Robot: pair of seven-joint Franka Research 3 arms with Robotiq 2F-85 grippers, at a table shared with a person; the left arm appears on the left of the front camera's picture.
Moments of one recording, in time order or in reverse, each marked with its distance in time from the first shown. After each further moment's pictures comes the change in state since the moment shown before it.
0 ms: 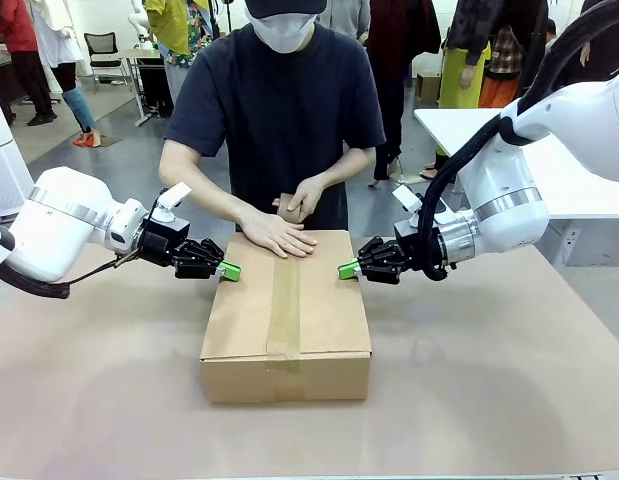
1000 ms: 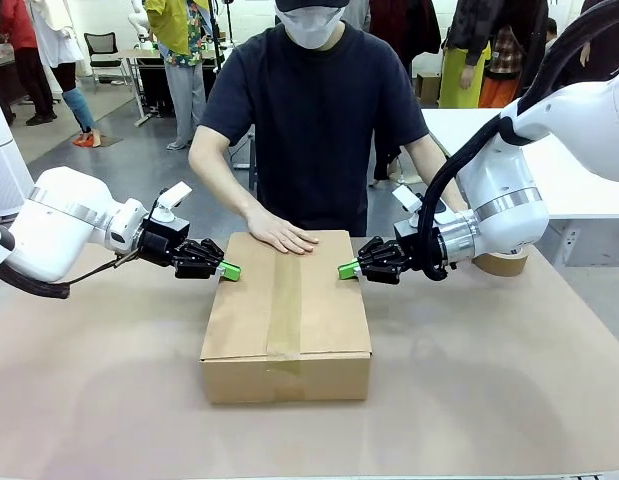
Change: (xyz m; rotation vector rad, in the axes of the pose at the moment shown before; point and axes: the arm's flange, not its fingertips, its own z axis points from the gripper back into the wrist) left arm 0.000 0.000 0.000 0.000 0.000 0.000; right arm 0.000 0.000 0.000 0.000 0.000 0.000
